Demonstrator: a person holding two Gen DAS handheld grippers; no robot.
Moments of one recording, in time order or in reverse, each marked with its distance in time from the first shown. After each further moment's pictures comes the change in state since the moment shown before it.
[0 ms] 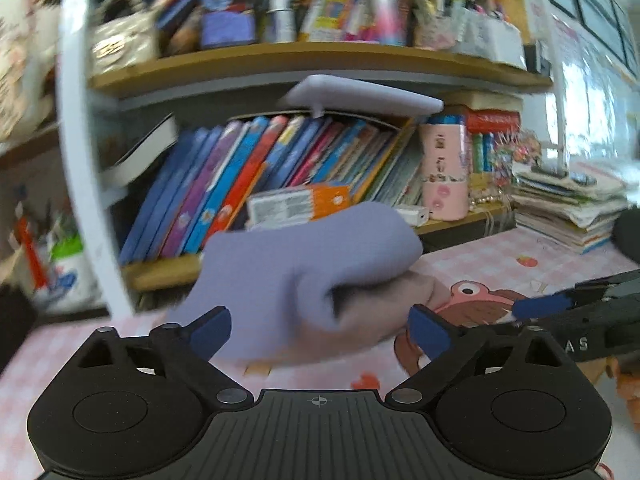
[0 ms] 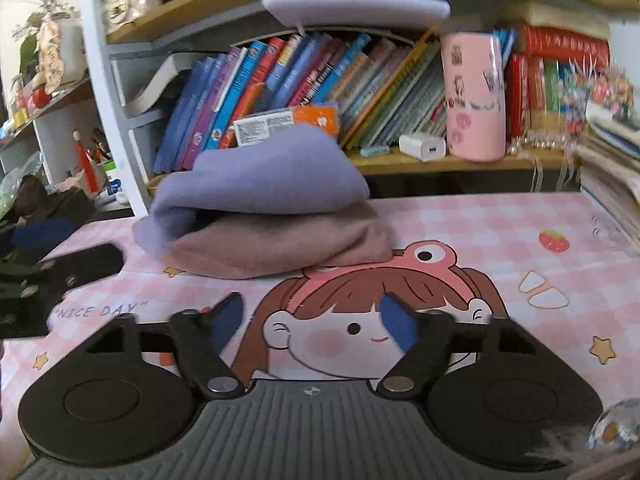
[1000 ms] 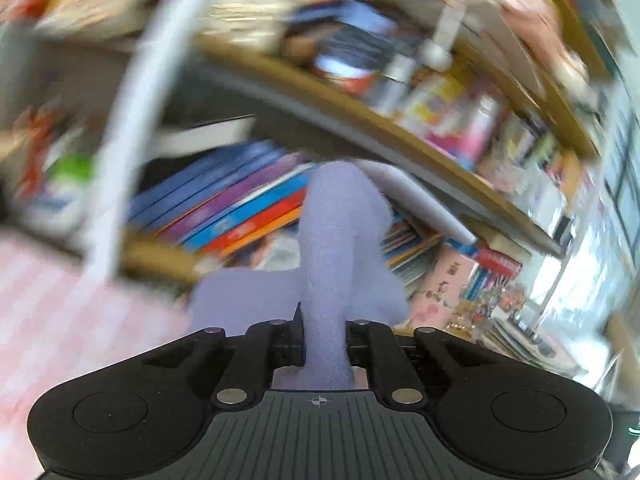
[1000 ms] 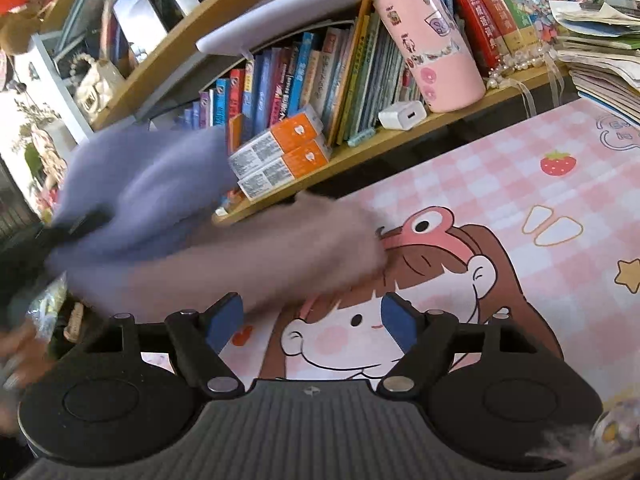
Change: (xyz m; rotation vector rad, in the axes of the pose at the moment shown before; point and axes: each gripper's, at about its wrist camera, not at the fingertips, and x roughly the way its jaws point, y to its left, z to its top) left arm -0.027 0.130 0.000 -0.558 -0.062 -0.172; right arm -0.015 -0.050 -0.004 0.301 -0.015 0.184
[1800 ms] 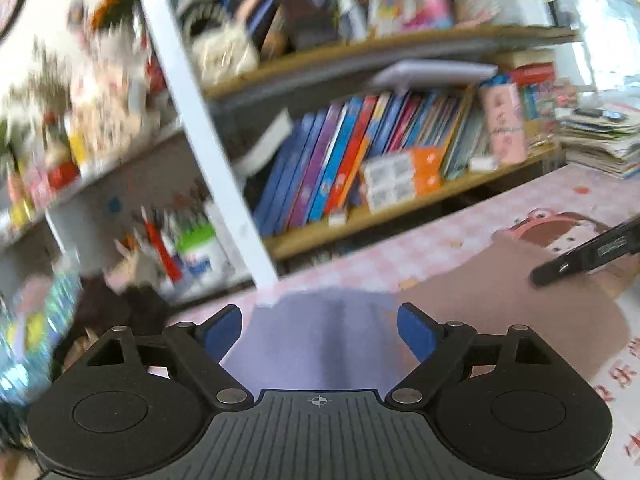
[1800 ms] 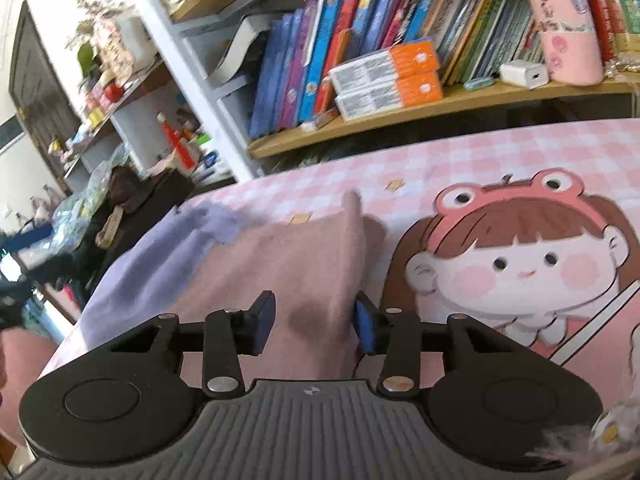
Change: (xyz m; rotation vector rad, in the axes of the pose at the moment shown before) left arm -0.070 -0.001 -0.028 0.657 0.141 0.376; right arm 0.037 0.078 -0.028 -0.191 0.182 0.091
